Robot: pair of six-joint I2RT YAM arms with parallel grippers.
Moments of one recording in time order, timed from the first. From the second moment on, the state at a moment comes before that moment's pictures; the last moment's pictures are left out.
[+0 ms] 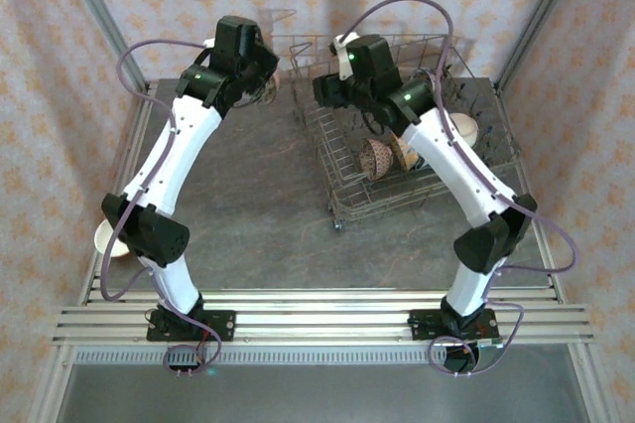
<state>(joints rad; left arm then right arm) -0.34 1.80 2.08 -0.76 -0.11 -1.16 0.63 1.73 1.96 -0.73 0.06 0.16</state>
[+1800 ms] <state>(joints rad) -0.46 1.76 2.17 -0.65 -0.16 -1.12 0.68 1.79 1.70 -0.23 0.73 0.32</state>
